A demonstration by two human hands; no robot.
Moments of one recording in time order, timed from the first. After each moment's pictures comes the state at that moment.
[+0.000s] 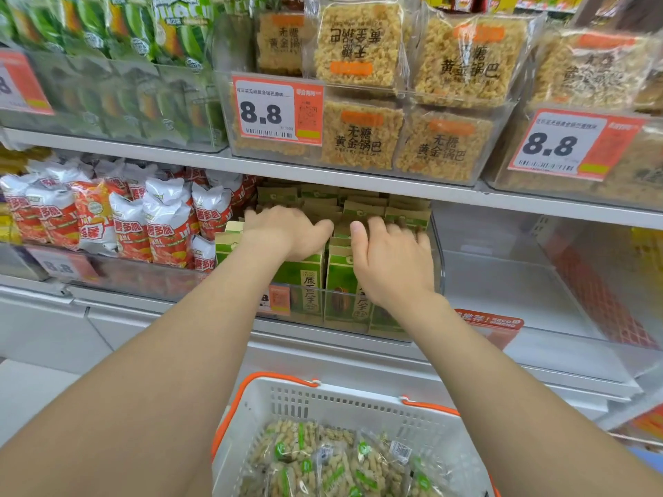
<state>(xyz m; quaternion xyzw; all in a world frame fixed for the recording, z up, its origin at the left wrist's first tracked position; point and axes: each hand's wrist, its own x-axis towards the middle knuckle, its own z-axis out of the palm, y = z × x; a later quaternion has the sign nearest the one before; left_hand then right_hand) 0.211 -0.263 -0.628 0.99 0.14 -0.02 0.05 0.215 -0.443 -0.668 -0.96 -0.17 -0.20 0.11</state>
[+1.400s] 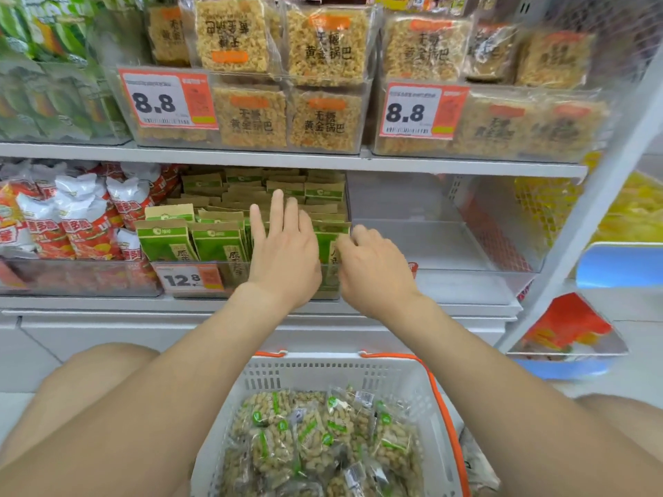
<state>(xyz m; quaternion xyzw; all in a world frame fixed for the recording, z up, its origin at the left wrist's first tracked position) 0.137 -0.400 -0.663 0.99 -0.02 0.14 -0.06 0.151 -0.556 -0.672 -0.95 -0.24 -0.20 0.00</state>
